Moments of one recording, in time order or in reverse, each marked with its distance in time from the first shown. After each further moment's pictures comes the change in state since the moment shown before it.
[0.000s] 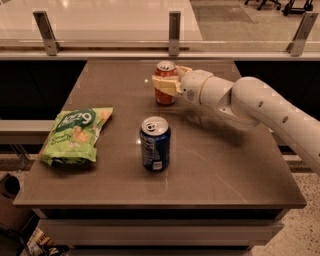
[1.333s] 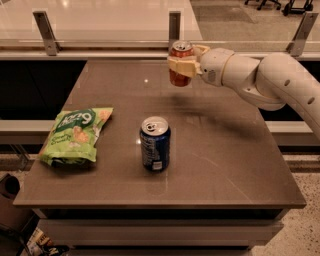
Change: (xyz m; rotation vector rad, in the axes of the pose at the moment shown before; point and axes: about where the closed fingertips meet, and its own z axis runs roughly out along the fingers) arm -0.052 -0.035 -0.029 -0.040 -0.033 -0.080
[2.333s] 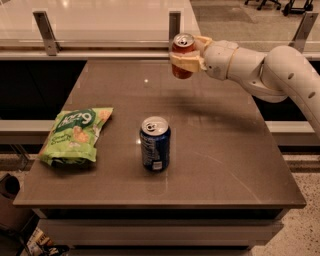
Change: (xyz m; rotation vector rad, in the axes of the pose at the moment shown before) arm -0.016 -0.009 -0.001 -0.079 -0.066 -0.178
